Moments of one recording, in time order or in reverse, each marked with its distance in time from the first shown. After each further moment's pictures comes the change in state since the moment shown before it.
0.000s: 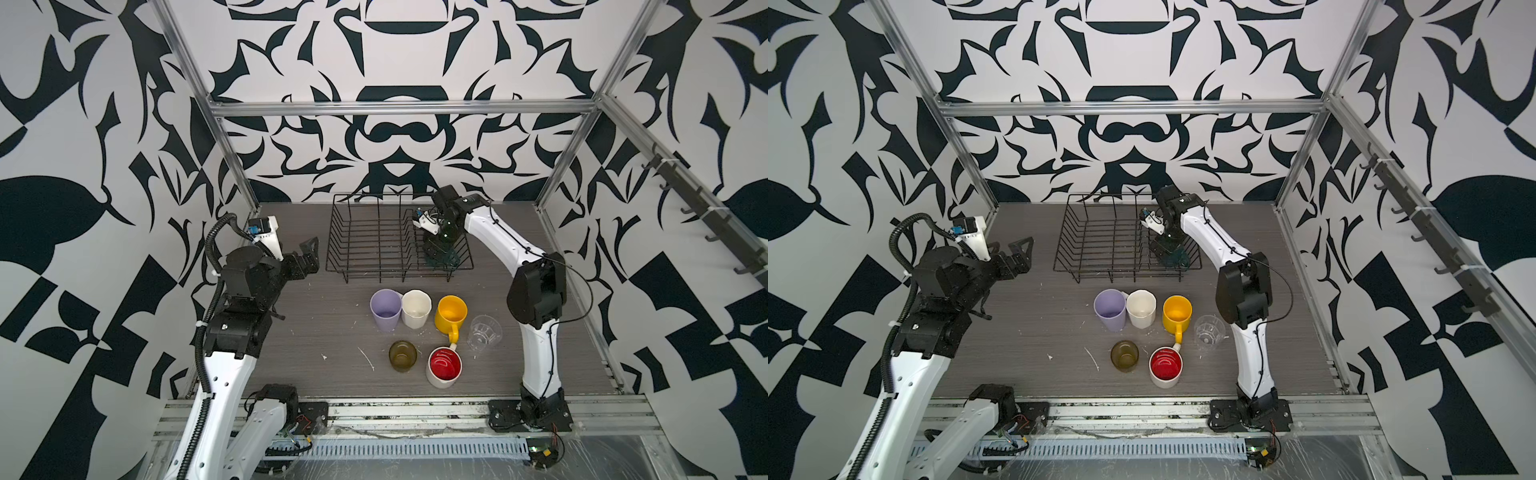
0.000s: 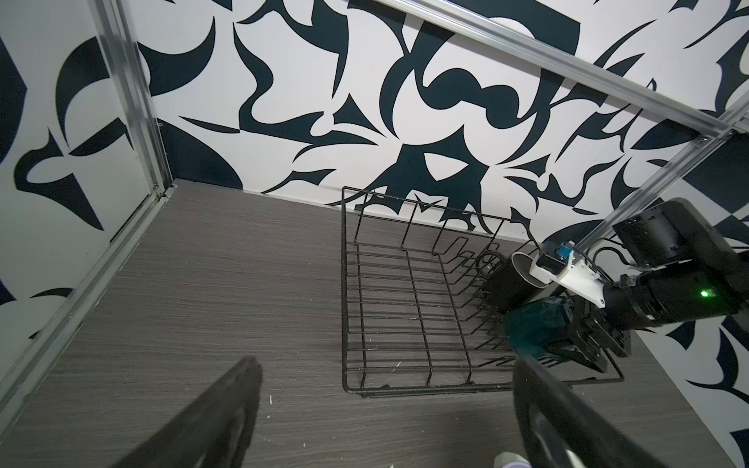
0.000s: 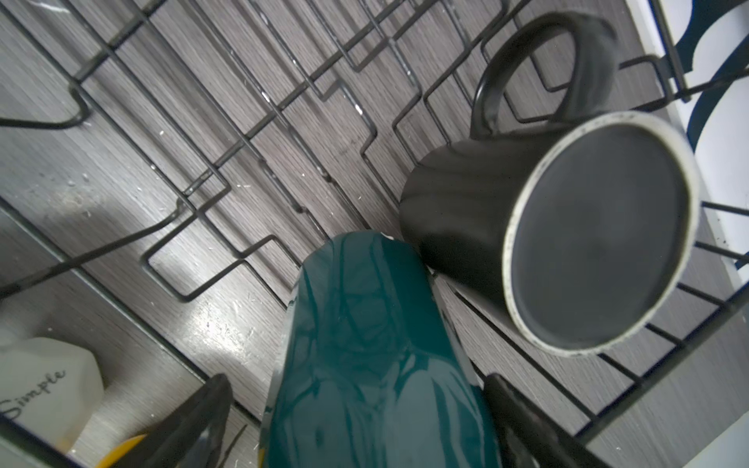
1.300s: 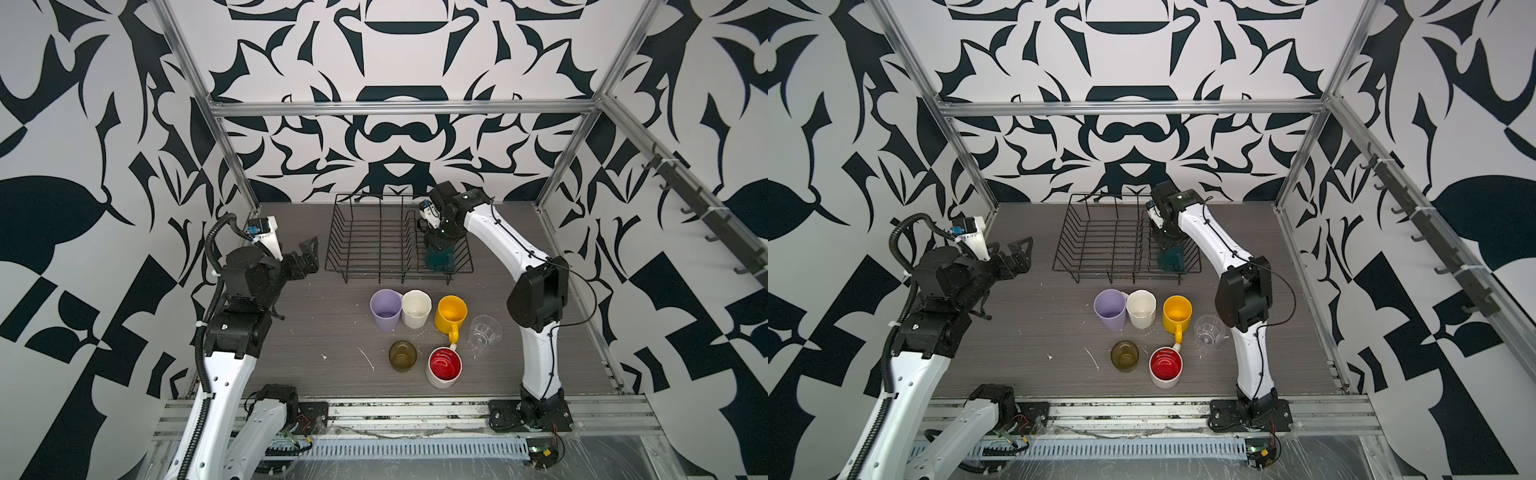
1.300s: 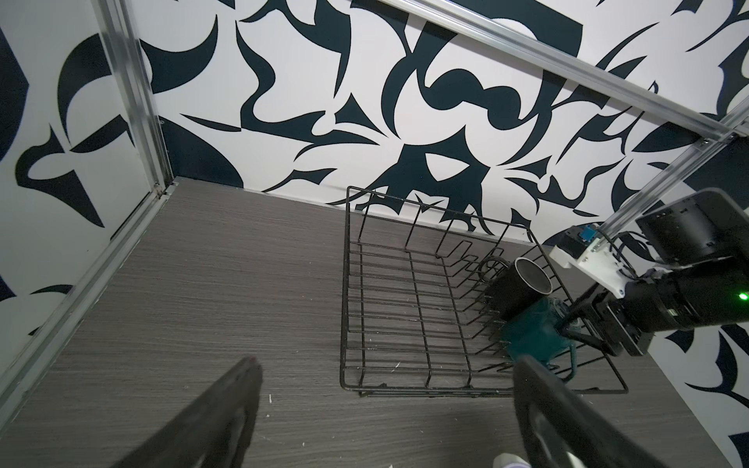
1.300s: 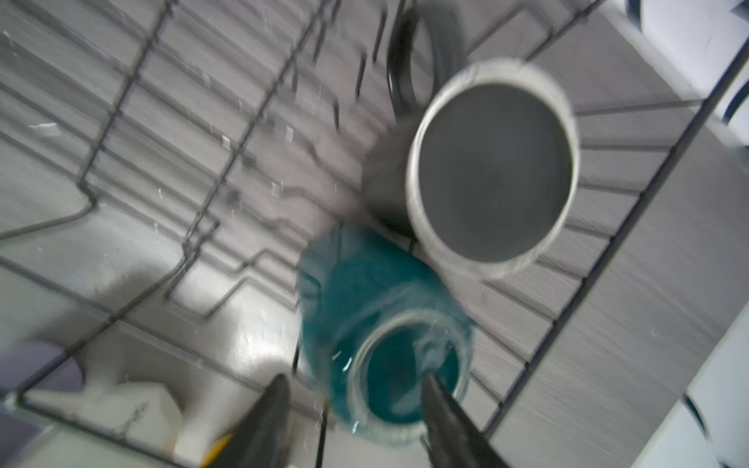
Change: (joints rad) left arm 0.003 0.000 -0.001 0.000 0.000 -0.008; right arm 0.034 -0.024 0.063 -0.112 0.107 0.337
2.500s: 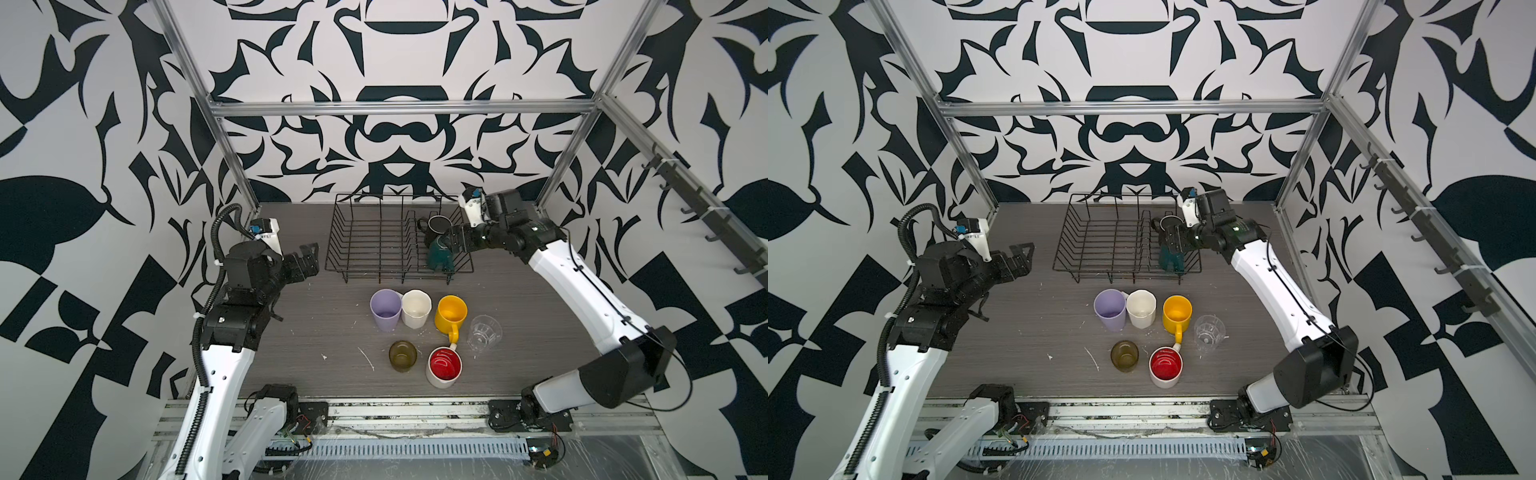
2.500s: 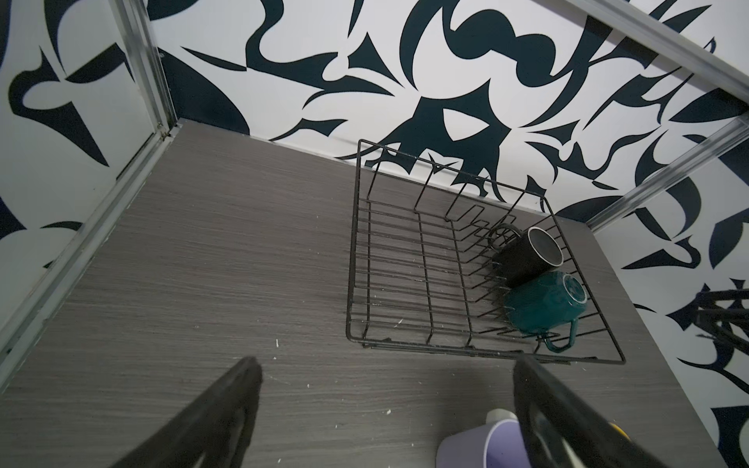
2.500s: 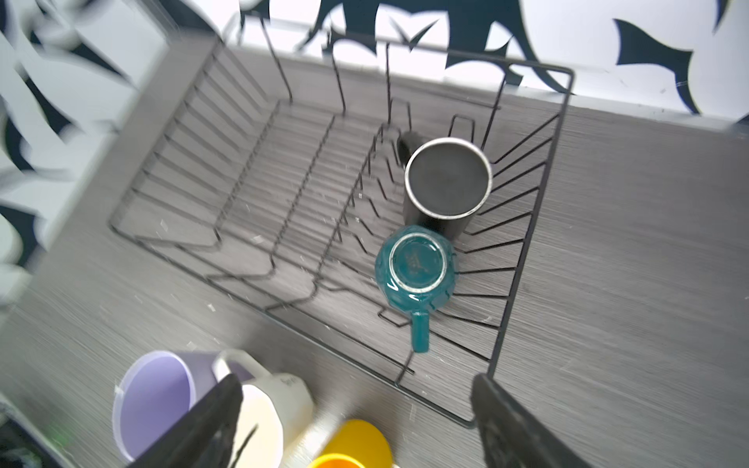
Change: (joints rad) left arm 0.000 0.053 0.090 -0.198 0.008 -0.039; right arm -0.110 -0.651 -0.599 0.451 -0.316 0.291
